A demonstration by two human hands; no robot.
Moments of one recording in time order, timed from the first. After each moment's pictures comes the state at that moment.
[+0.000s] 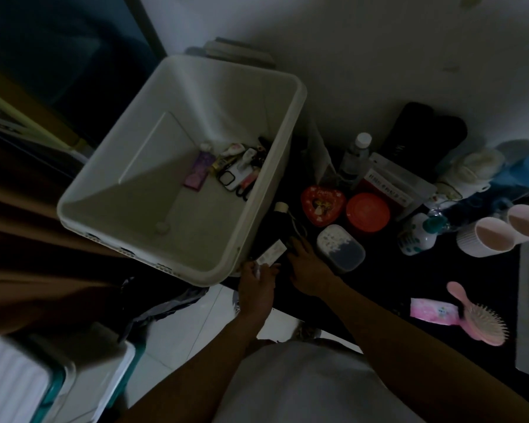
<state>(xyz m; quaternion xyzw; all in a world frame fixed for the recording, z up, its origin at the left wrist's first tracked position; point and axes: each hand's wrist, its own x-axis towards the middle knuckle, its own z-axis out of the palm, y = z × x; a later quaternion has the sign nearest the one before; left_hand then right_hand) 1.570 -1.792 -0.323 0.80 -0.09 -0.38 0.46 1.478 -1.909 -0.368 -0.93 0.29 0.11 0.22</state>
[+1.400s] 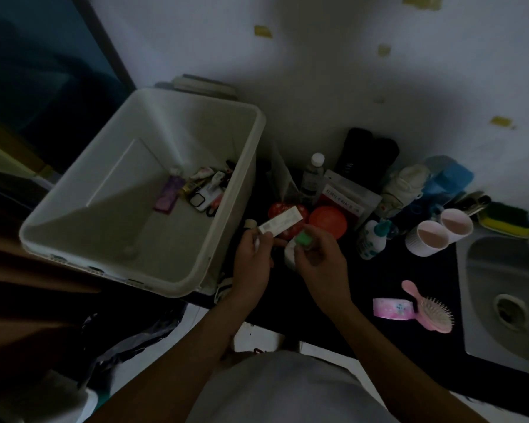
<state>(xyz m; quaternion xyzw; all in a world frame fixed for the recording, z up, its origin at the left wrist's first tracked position) 1.549 -1.850 -0.233 0.67 -0.24 -0.43 0.56 1.416 -1.897 -0.260 -0.67 0.44 -0.41 0.44</state>
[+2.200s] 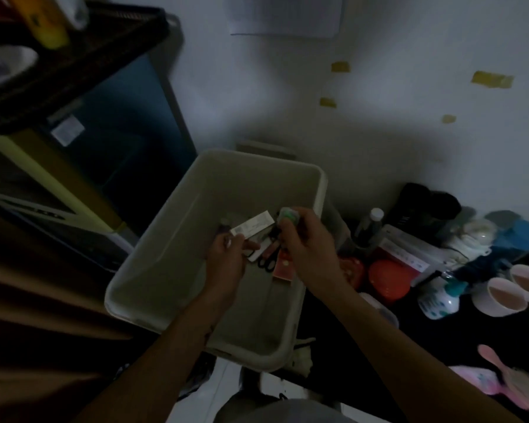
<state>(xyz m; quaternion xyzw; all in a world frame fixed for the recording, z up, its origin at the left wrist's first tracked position) 1.752 -1.866 -0.172 0.70 -0.18 -0.36 0.59 1.616 -1.933 -0.153 -0.66 0.37 -0.43 0.50</state>
